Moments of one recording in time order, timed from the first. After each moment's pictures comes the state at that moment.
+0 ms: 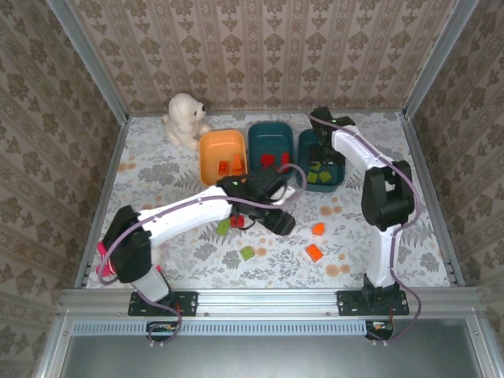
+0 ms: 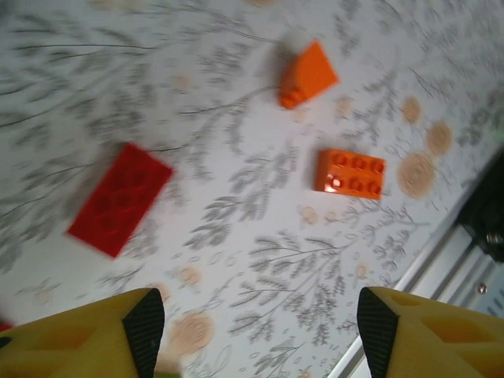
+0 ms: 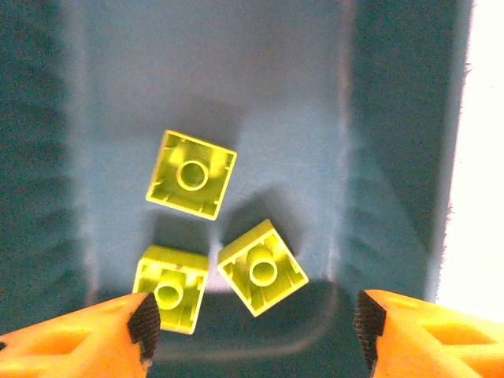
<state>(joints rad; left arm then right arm) -1.07 1.67 1.35 -0.76 0.22 -0.26 0.23 2.00 1.72 -1.00 0.21 0.34</state>
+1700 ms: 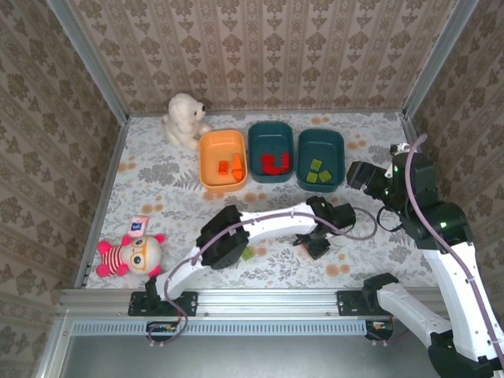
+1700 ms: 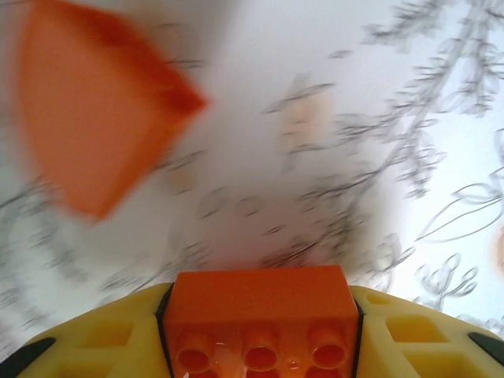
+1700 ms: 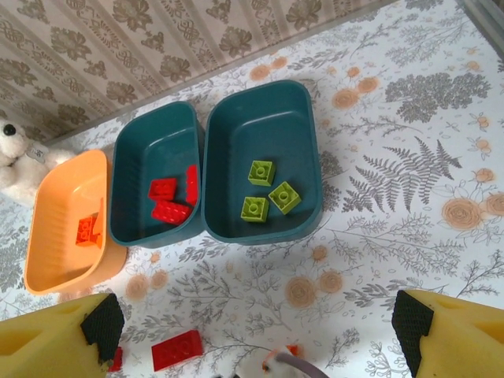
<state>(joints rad) -1.27 2.34 2.03 -1.17 -0.04 -0.22 0.23 0.85 1.25 -1.01 0.15 0.52</state>
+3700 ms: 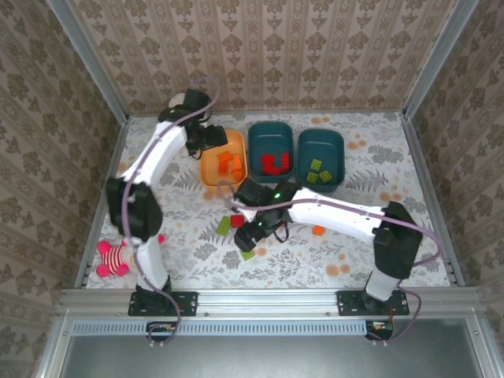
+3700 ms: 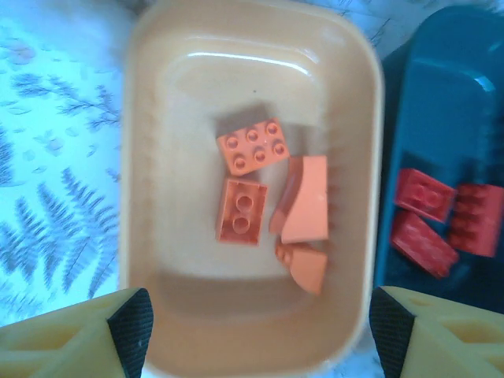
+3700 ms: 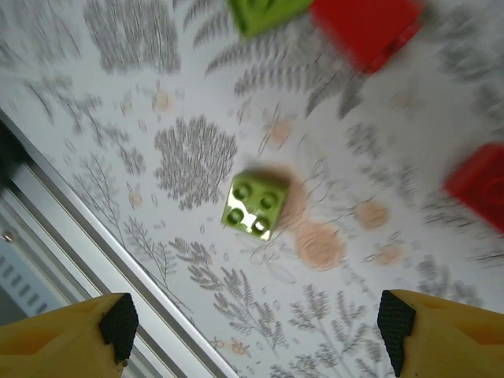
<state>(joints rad) -0.35 1.84 1.76 -0.97 0.05 -0.52 0.99 1.74 1.38 -0.94 -0.15 0.26</state>
